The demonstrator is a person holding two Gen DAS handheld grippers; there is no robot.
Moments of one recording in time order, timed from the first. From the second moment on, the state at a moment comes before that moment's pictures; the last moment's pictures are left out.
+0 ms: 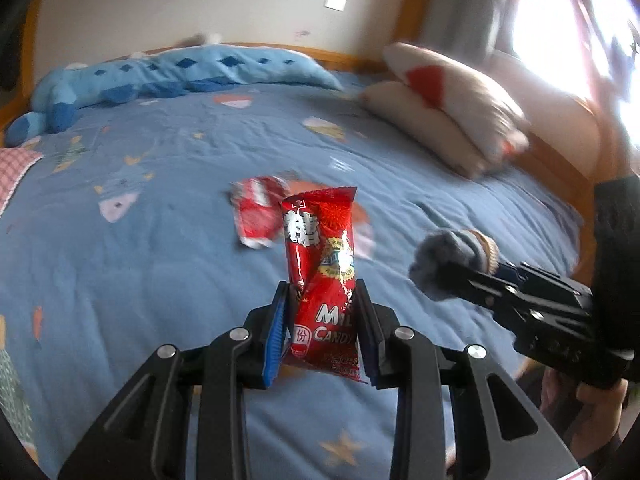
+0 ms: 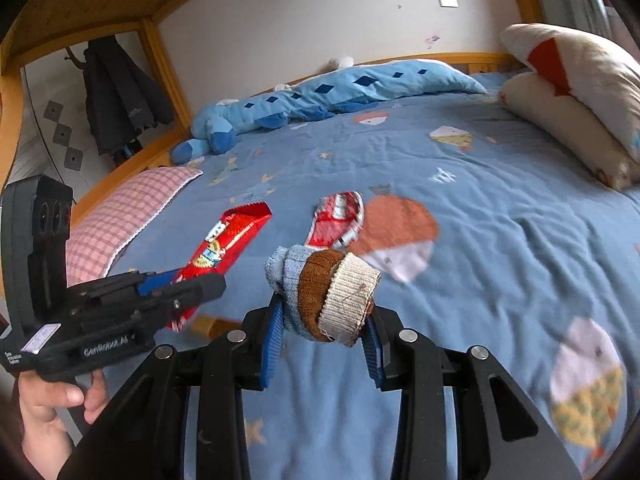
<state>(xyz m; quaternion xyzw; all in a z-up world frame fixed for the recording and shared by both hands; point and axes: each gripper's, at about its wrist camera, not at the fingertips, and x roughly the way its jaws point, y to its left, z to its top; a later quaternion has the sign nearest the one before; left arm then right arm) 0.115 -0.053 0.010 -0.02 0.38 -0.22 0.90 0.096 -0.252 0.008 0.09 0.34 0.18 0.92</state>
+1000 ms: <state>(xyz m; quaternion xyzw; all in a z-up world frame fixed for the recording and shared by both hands) -0.064 -0.347 -0.037 0.10 0.41 -0.51 0.75 -0.199 -0.506 -0.034 0.23 0.30 -0.14 0.92</state>
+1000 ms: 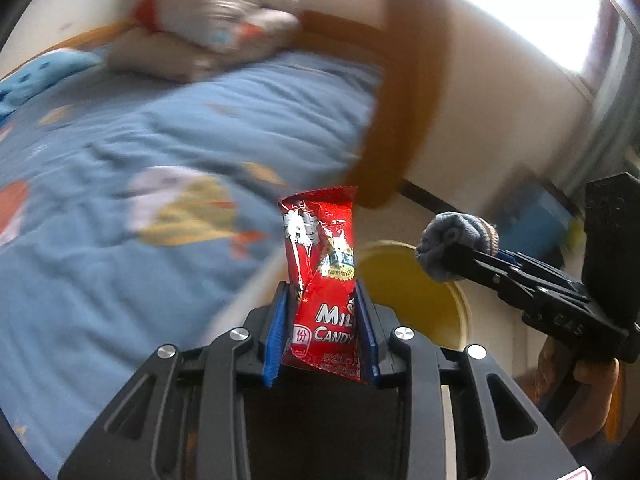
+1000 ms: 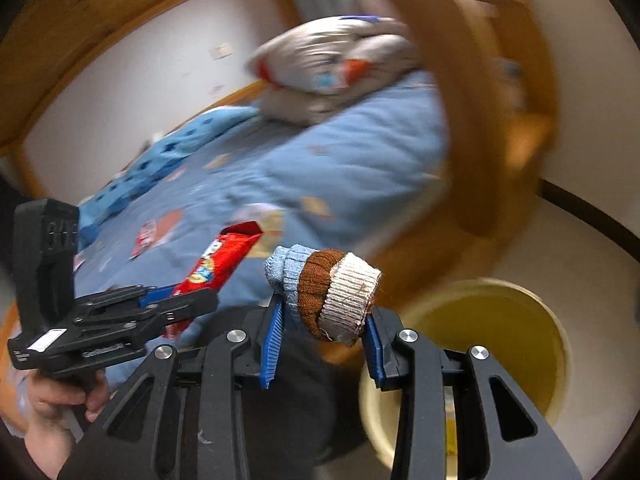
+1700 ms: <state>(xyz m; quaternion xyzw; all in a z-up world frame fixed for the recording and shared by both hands) -0.124 -0.473 -0.098 0.19 0.46 -0.57 0.65 -0.291 -0.592 -0.097 0.30 0.33 -0.30 0.84</state>
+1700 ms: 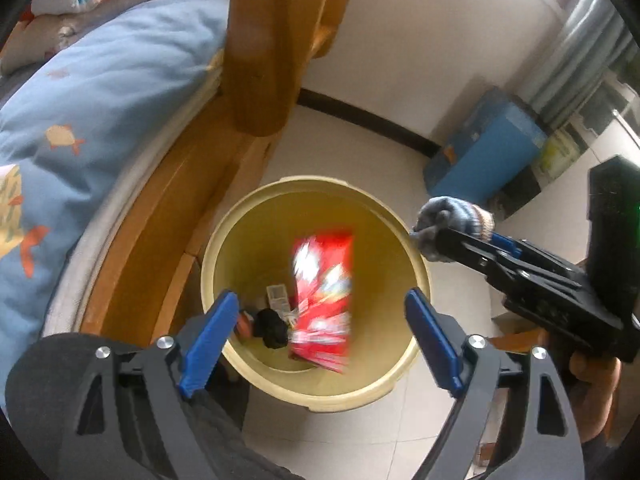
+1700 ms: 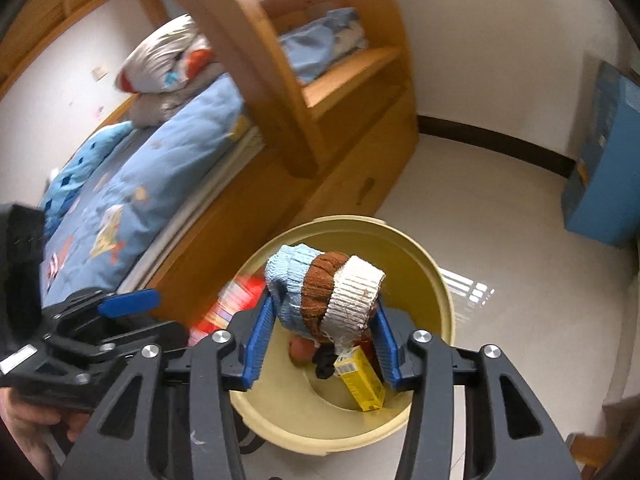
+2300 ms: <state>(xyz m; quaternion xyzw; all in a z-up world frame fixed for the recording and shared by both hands) -0.089 -0.363 -0.044 0.13 0.35 -0.53 0.76 -0.254 -0.560 -0.080 0.31 0.31 -0.22 0.87</state>
